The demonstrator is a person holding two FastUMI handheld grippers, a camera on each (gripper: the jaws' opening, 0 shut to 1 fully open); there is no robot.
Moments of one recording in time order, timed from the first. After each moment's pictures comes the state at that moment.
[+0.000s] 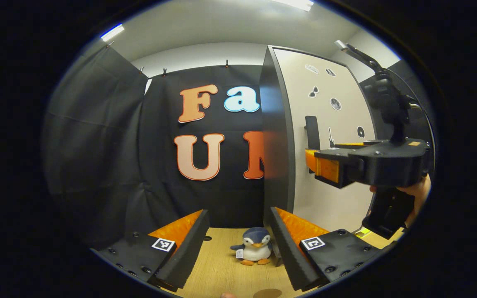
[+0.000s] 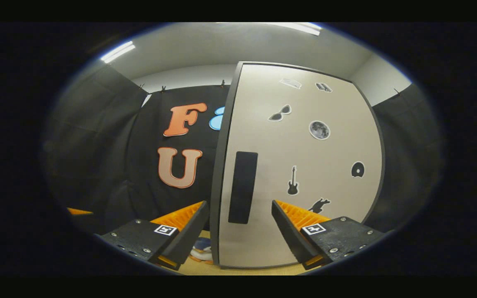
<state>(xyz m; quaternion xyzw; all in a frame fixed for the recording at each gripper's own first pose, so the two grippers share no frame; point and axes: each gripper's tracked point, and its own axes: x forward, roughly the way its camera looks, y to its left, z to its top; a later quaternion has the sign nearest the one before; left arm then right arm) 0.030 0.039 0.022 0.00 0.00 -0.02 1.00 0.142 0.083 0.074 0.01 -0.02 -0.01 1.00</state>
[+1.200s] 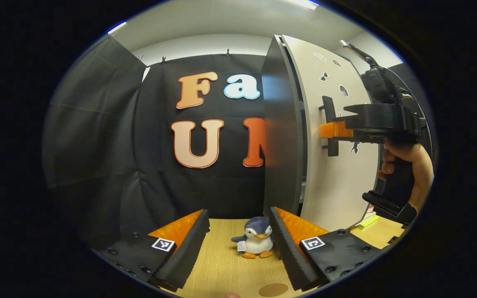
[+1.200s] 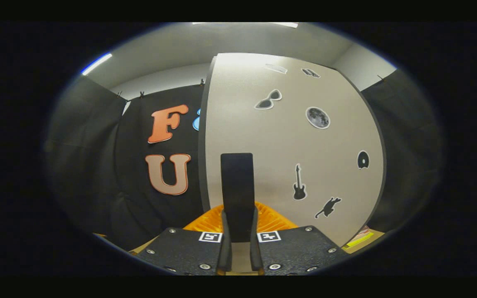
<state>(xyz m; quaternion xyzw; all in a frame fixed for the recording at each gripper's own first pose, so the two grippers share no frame) 0.057 0.064 -0.014 -0.01 0.03 -0.04 1.00 0.168 0.077 0.076 0.07 -0.01 -0.03 1.00</state>
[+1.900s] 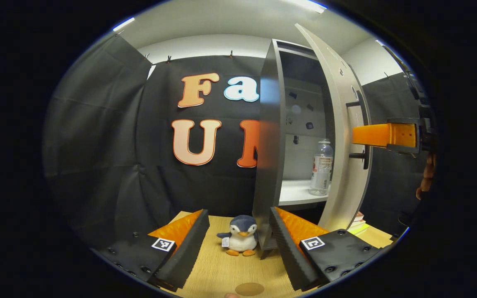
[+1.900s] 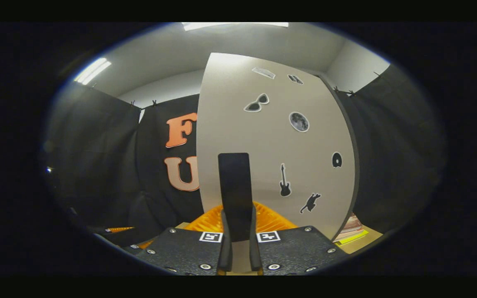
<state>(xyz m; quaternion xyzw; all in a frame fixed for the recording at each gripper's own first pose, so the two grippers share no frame) 0.011 0.016 -0.007 -0.03 0.02 -0.02 1.00 0.124 0.064 0.088 0.09 -0.01 0.03 1.00</state>
